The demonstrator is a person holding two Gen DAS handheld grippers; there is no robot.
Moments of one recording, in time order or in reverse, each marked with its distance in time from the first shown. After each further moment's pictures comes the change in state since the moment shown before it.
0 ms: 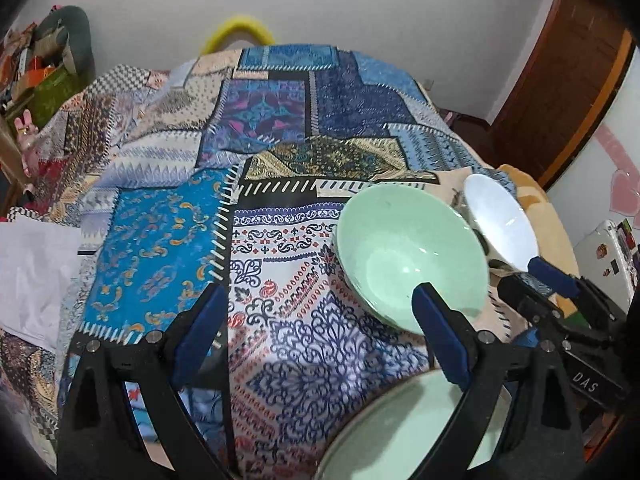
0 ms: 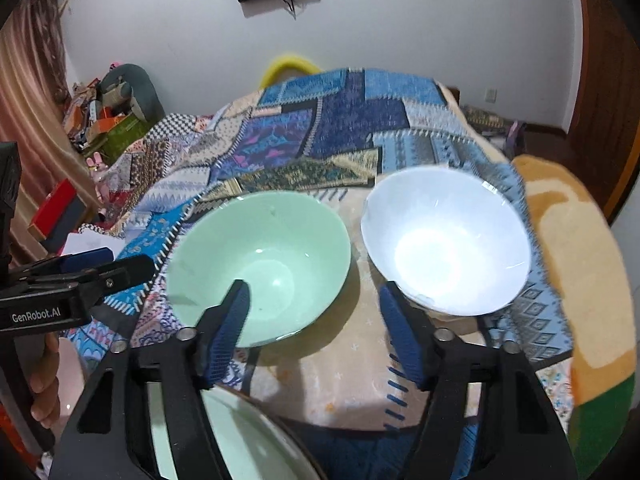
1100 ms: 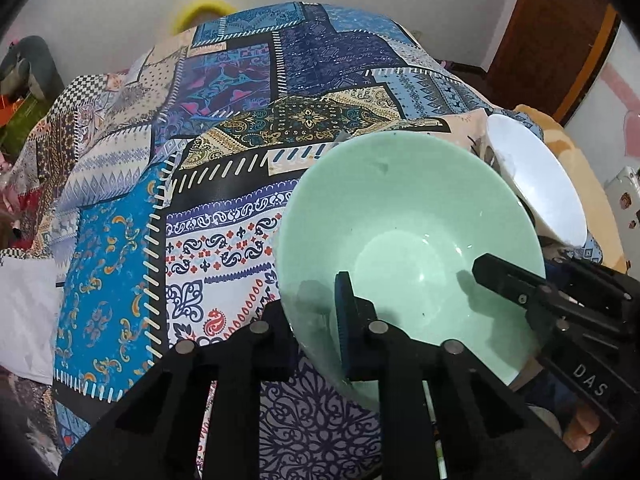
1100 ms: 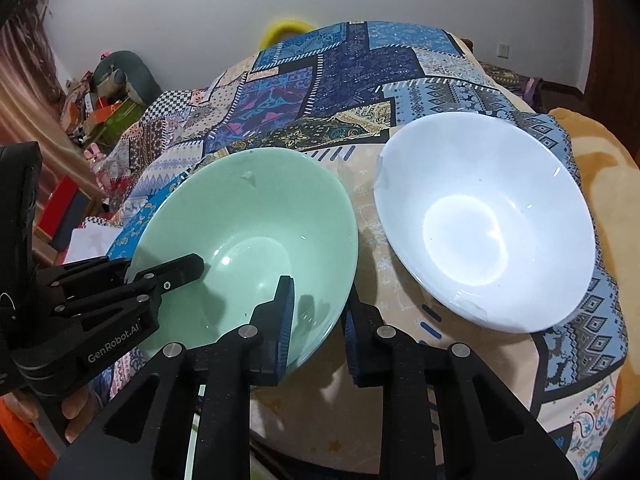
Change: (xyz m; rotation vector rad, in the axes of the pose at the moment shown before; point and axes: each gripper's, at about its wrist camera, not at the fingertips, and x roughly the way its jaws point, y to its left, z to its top) left arm 0.080 -0.035 0.008 0.152 0.110 0.040; right arm 0.032 -0.006 0.001 0.054 0.113 0.059
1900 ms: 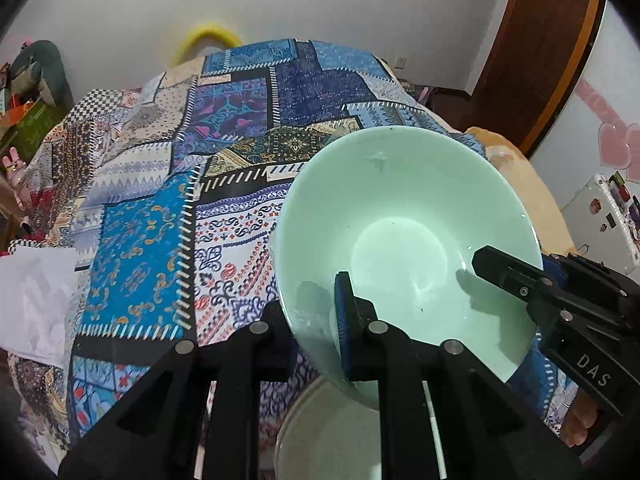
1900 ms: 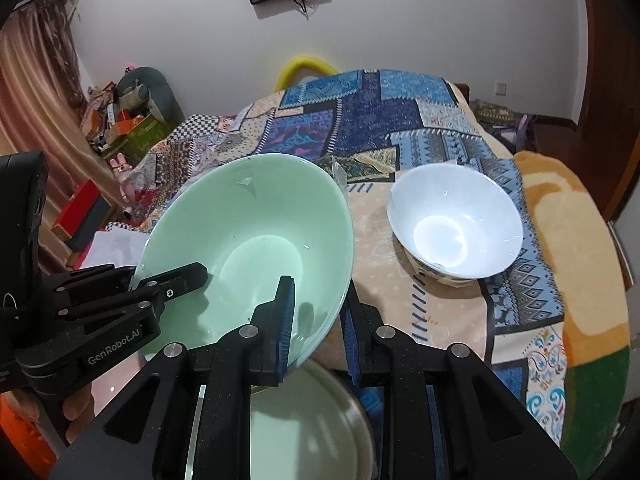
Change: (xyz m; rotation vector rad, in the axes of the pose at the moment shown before) left arm -0.100 -0.014 -0.036 -0.017 -0.096 -0.034; right arm -0.083 0.038 -0.017 -0.060 -0.122 -0.011
